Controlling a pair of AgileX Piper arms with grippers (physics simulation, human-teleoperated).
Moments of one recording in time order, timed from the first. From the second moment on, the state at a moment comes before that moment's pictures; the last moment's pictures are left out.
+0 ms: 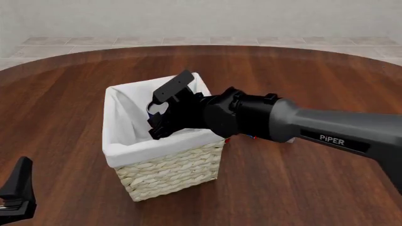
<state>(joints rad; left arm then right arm) 0.12 0.00 0.00 -0.08 -0.01 0.83 1.81 -1.34 0.20 -0.08</state>
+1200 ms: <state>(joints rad) 0.12 0.00 0.00 -0.08 0.00 0.85 1.74 -1.33 0.20 -0.06</state>
